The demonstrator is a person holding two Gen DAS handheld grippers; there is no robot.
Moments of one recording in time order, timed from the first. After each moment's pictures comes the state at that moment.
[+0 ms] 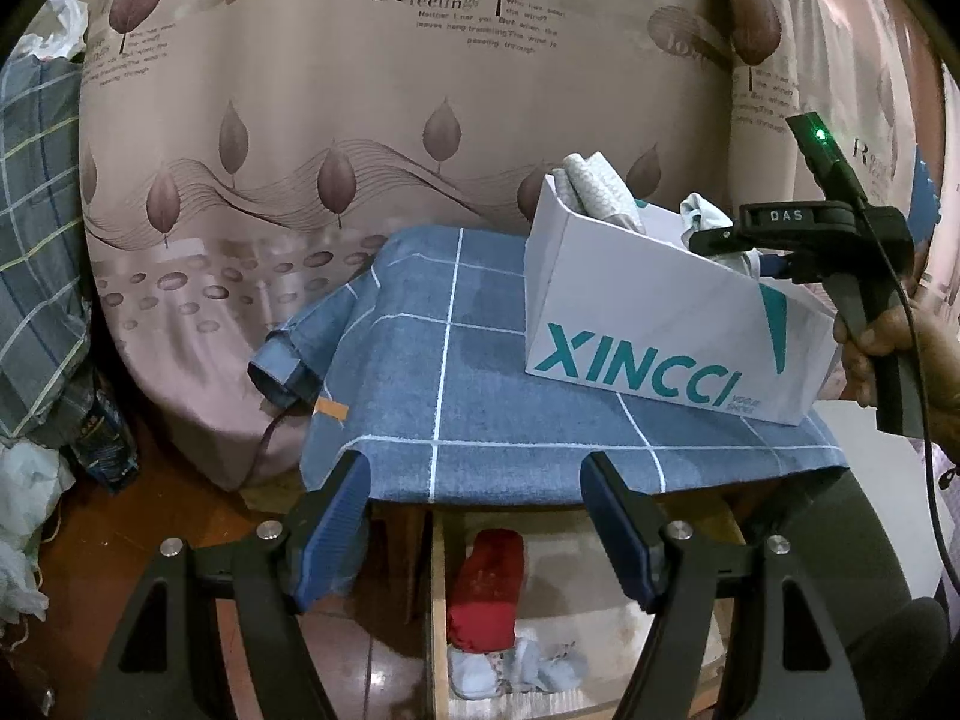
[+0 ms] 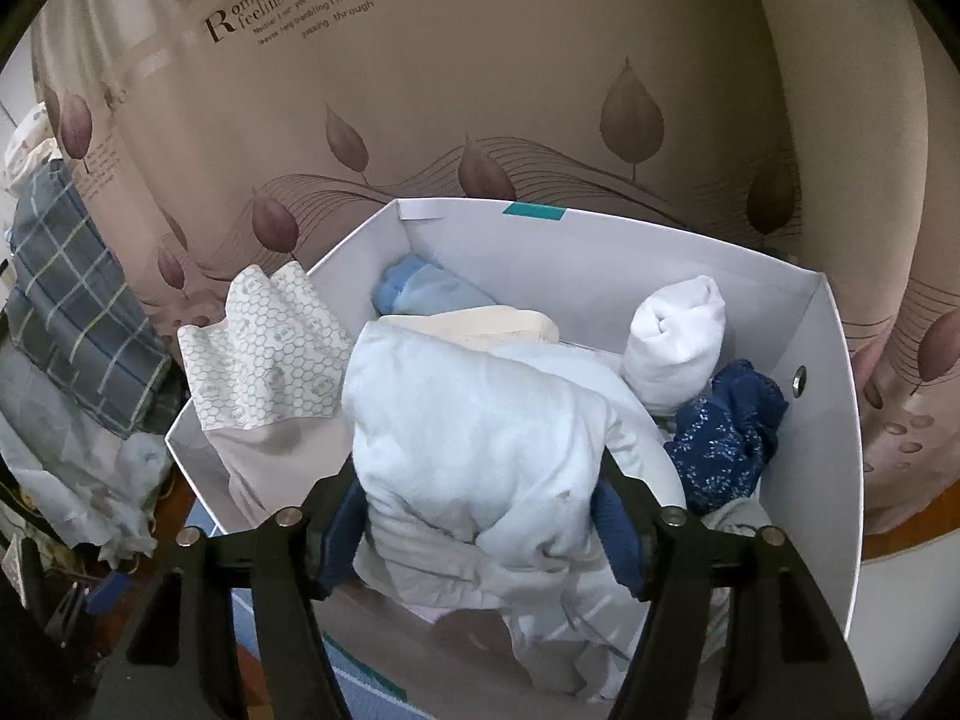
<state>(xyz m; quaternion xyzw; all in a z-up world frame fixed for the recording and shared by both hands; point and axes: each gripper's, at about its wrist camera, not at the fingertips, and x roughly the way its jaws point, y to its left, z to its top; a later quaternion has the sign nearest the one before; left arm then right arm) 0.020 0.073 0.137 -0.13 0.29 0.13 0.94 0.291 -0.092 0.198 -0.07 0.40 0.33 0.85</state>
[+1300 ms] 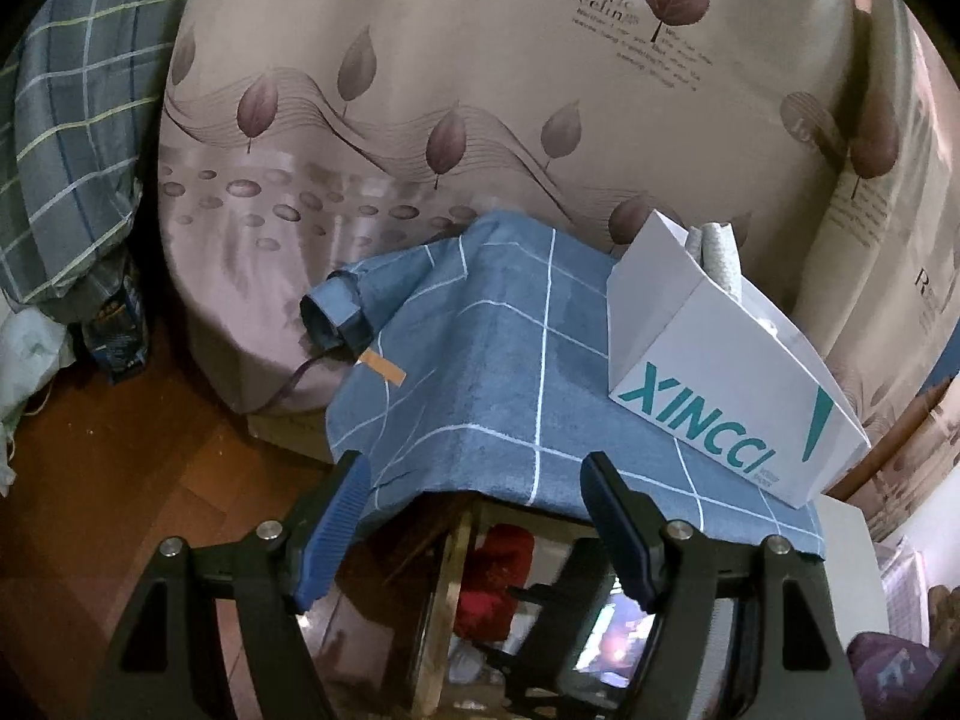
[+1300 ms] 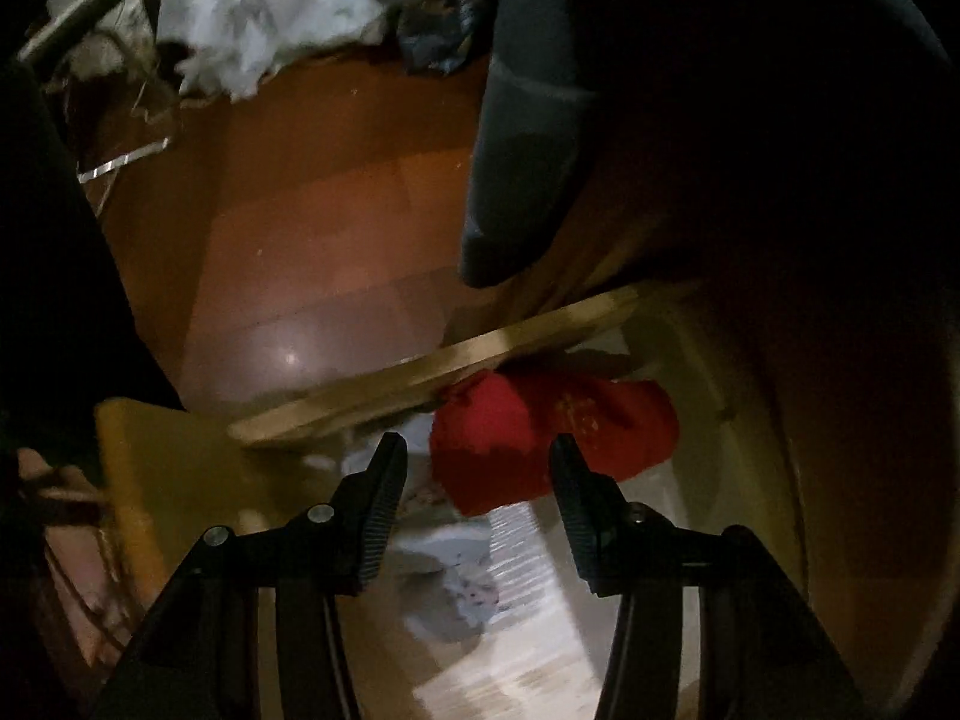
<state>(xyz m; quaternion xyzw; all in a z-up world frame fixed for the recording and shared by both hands) -0.003 0.133 0.131 -0.27 0.29 0.17 0.90 0.087 0.048 -0.048 -0.50 0.36 0.52 0.59</state>
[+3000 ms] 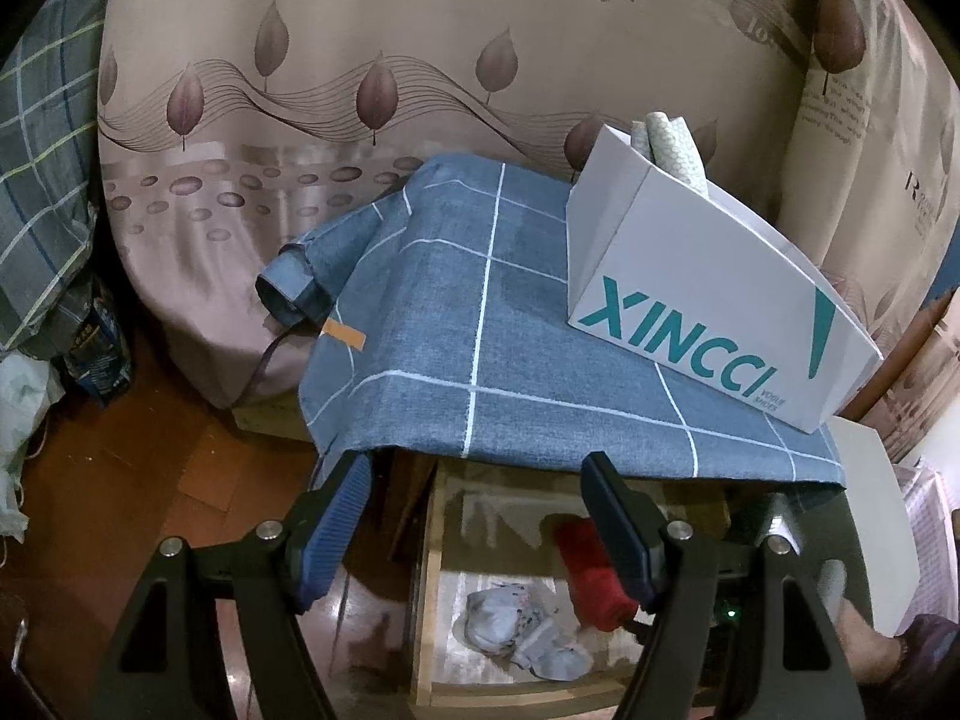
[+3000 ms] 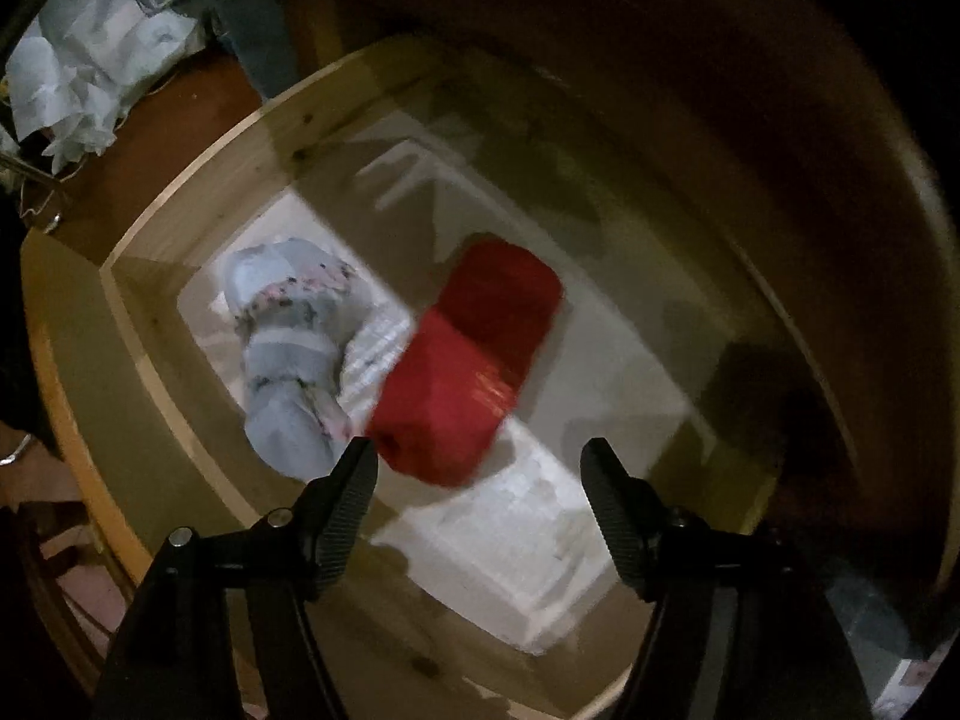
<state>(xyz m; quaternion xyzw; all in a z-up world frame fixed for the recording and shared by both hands) 0.030 0.097 0.116 -0.21 0.35 0.14 0.90 0.139 -0.071 -0.048 -0.41 0.50 0.37 0.67</state>
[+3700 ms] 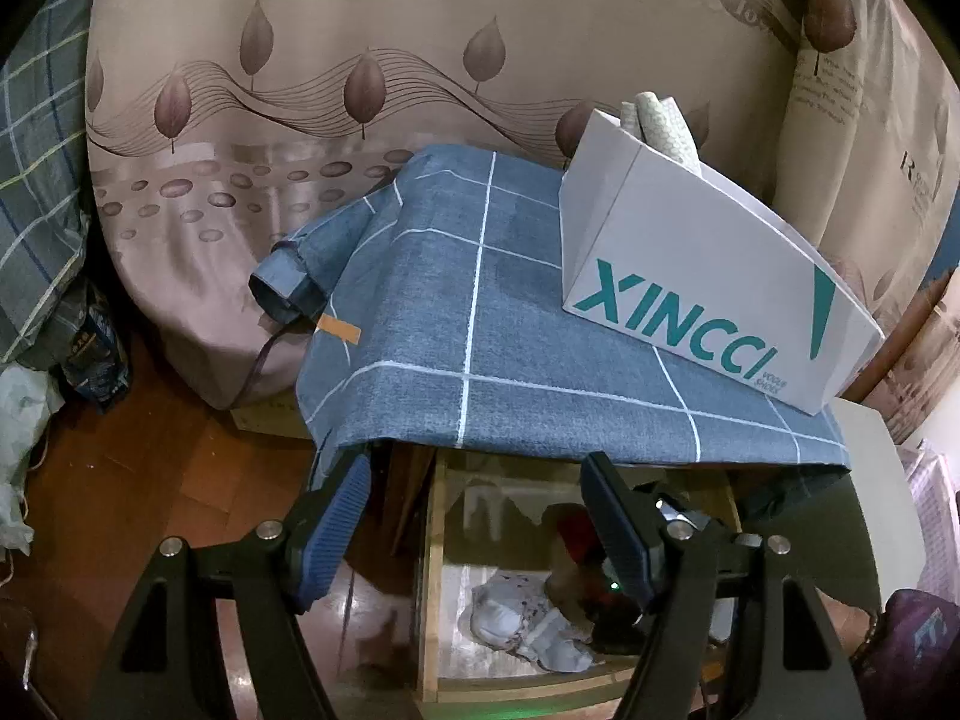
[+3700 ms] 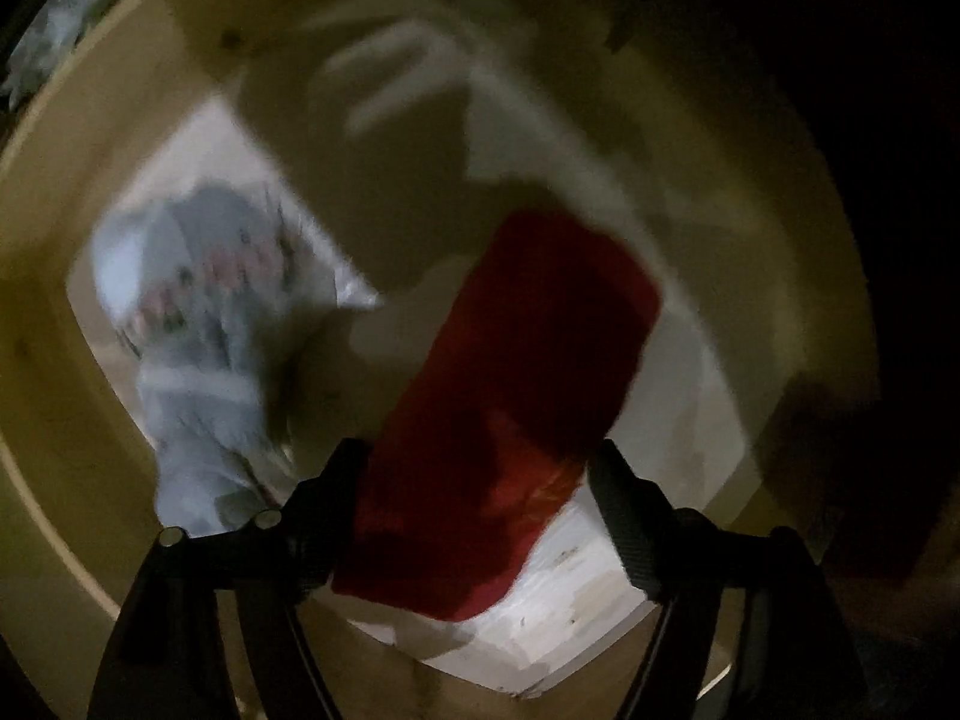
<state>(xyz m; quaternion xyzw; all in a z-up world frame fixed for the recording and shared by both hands) 0.034 0.093 0.112 -0.19 0.36 0.13 0.90 0.163 -0.039 -0.124 -0.48 0.55 0.32 0.60</state>
